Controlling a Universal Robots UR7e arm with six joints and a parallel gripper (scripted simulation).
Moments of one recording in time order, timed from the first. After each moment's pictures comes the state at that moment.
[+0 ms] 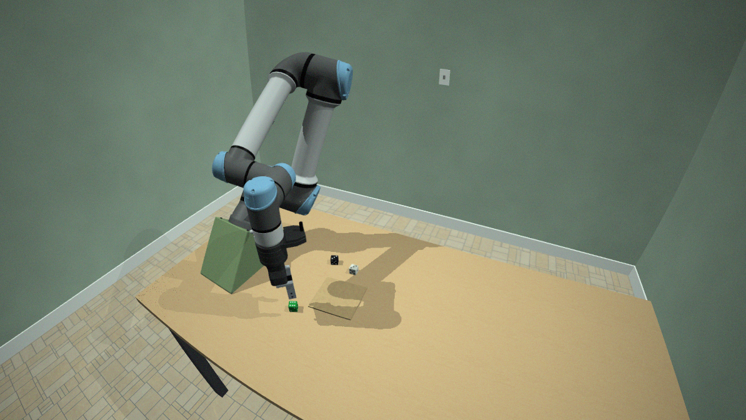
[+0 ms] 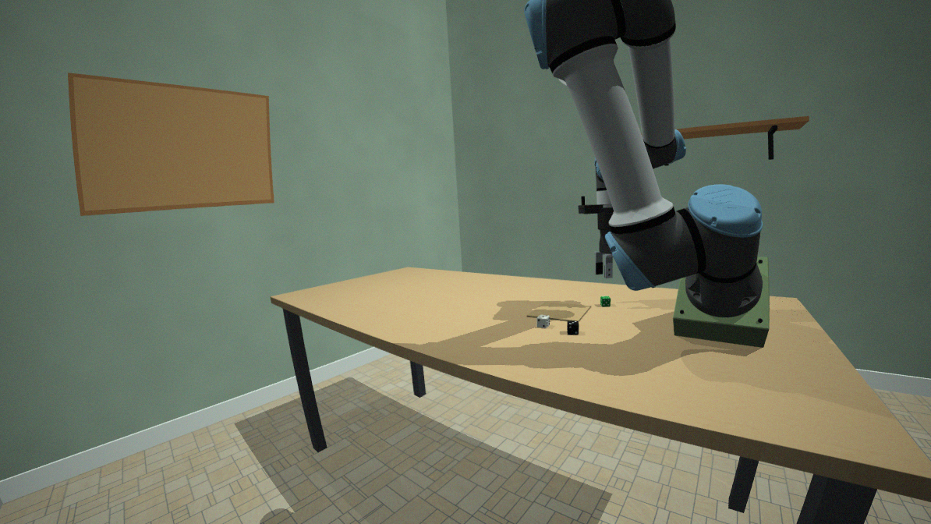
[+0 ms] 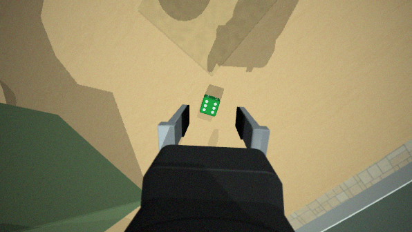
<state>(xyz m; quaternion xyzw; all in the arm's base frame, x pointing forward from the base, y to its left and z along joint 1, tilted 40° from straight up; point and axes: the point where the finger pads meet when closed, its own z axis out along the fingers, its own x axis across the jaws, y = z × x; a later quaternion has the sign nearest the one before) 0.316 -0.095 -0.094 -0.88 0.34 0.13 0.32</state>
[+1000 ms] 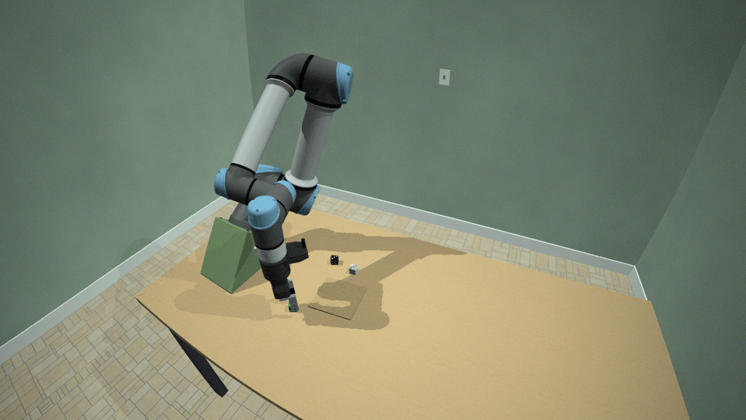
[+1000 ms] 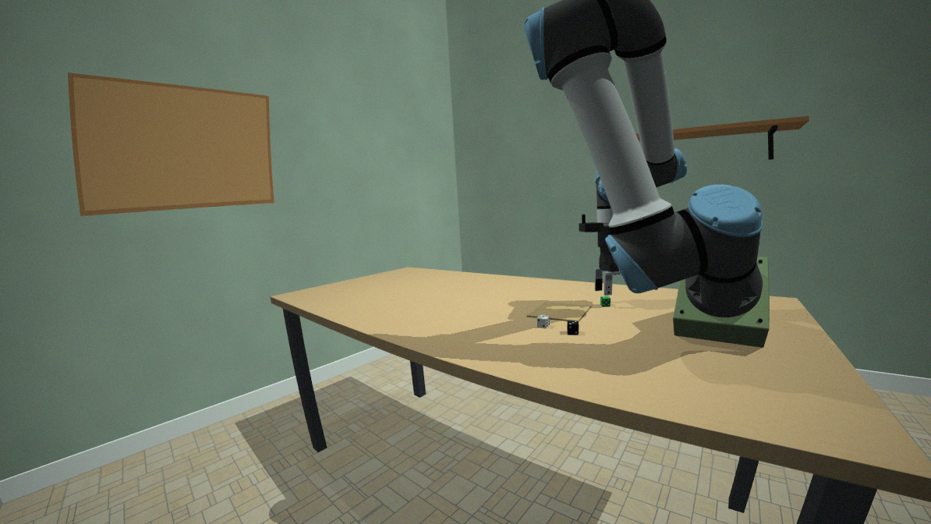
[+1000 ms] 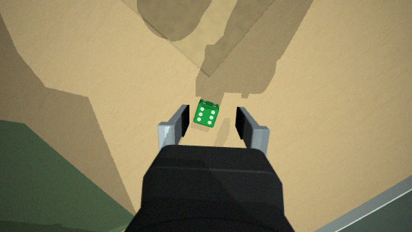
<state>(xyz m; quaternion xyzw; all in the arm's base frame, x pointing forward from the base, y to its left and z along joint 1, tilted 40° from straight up) 0.317 -0.065 -0.133 -0.88 0.34 0.13 0.32</state>
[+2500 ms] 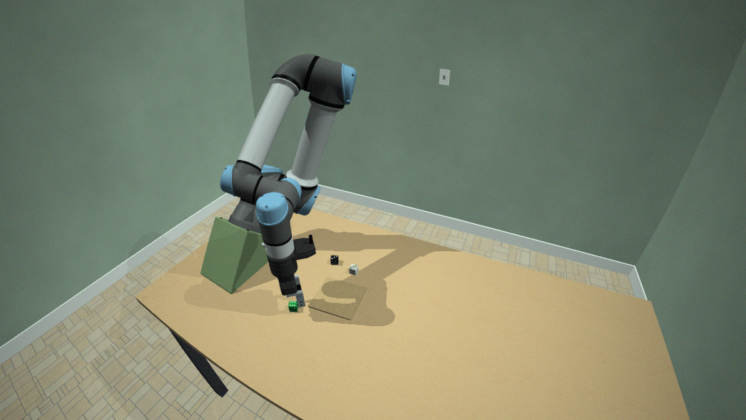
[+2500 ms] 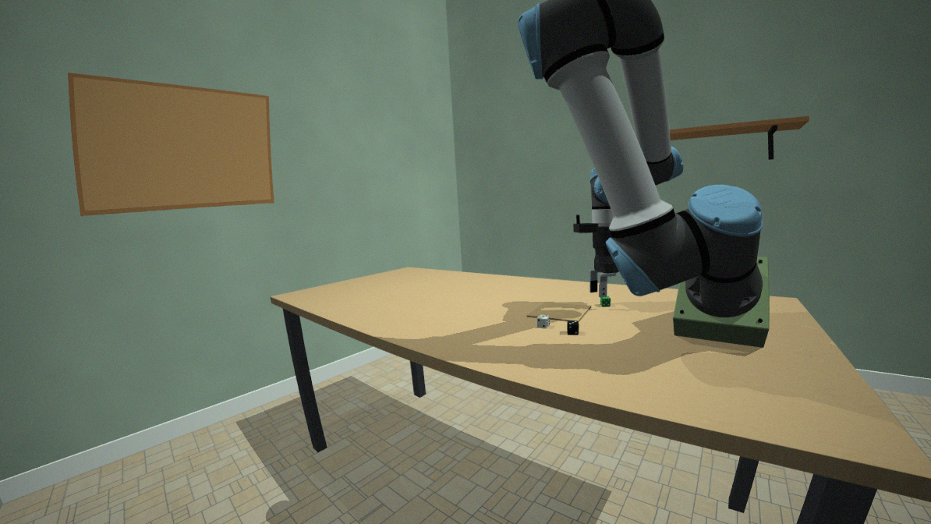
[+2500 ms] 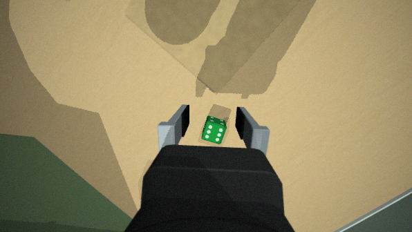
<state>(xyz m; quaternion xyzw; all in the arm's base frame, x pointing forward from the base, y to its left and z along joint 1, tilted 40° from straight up) 0.324 -0.048 -0.119 -0.88 0.34 0.13 0.32</state>
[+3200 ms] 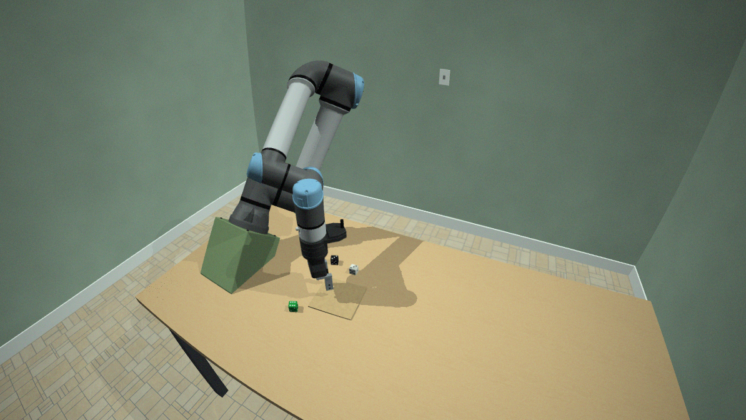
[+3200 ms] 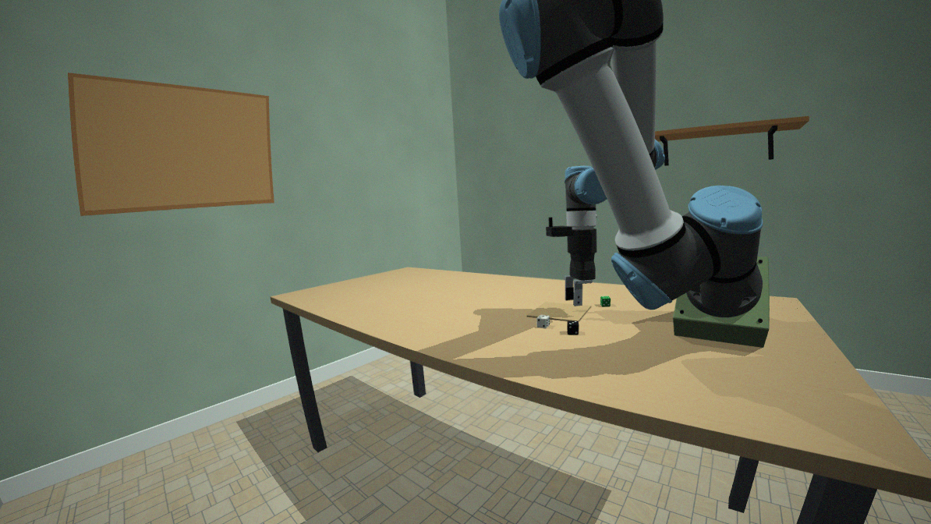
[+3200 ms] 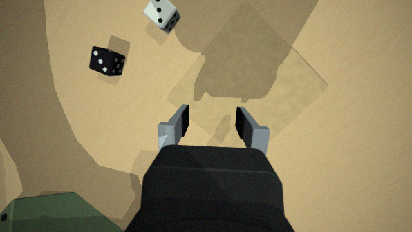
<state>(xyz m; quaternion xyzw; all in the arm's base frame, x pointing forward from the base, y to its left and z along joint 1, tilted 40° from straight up) 0.354 0.031 -0.056 -0.88 0.34 0.13 0.32</state>
